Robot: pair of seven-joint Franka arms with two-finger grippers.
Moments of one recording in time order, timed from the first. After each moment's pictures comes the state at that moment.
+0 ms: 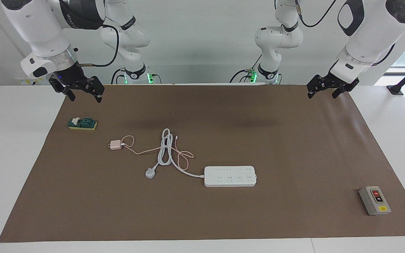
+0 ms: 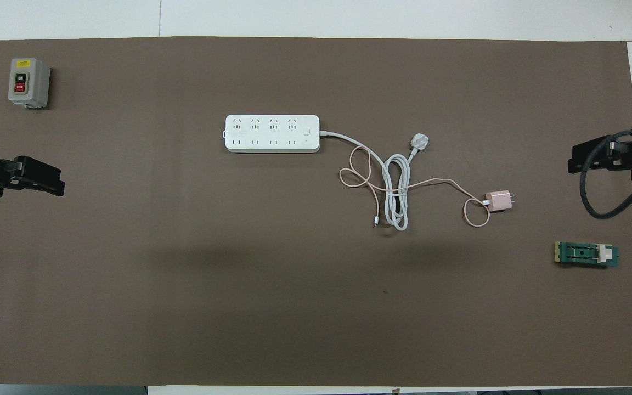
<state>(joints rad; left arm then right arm) -0.11 -0.01 0.04 -1.63 -0.02 1.50 0.00 -0.09 -0.03 0.06 -1.65 0.00 1.63 0.19</state>
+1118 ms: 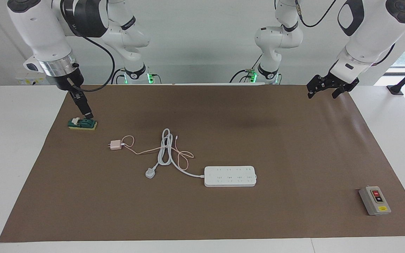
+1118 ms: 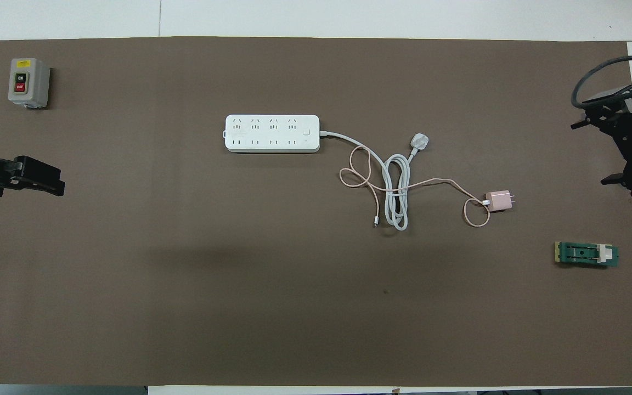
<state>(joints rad) -0.11 -0.01 0.04 -1.63 -0.02 1.50 0.00 -0.09 -0.03 0.06 -1.72 0.00 1.77 1.11</state>
